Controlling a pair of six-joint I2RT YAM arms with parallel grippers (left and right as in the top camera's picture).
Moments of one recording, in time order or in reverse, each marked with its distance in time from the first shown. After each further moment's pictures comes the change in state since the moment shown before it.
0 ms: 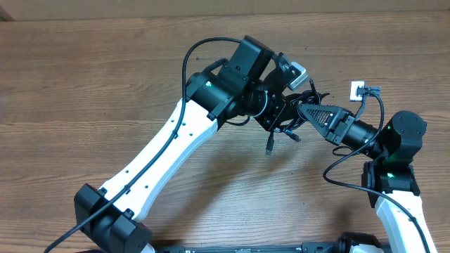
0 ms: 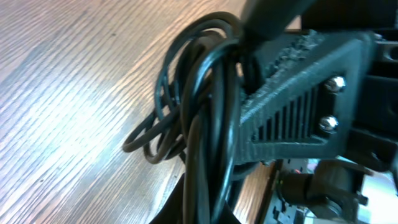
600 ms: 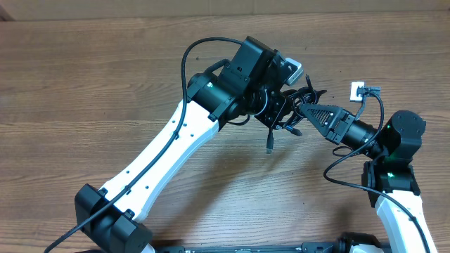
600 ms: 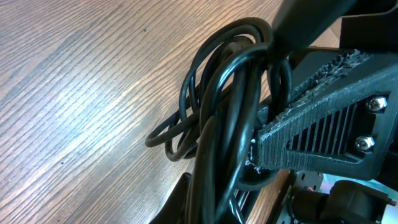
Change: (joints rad) left arm -0.007 0.000 0.000 0.007 -0.104 -0.095; right arm -0.002 0.002 0.000 -0.028 0.011 0.011
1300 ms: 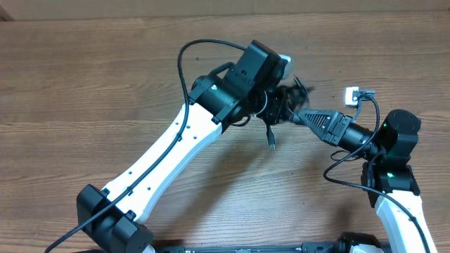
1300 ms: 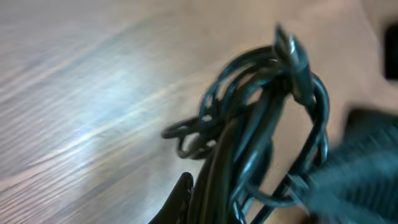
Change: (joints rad) left arm -0.019 0.000 0.000 -0.007 -0.259 -0.228; right arm 0.001 0.000 0.000 -0.136 -0.015 0.014
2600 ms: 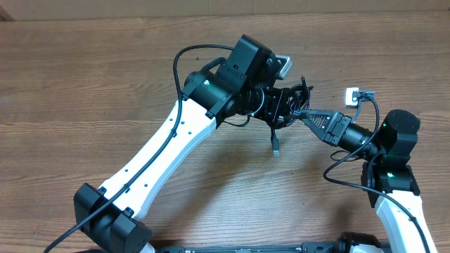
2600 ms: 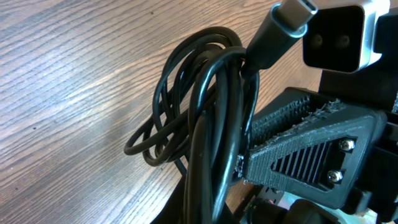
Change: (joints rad) left arm 0.032 0.000 0.000 -0.009 0.297 -0.008; right arm 0.000 0.000 0.000 -0.013 0.025 -0.024
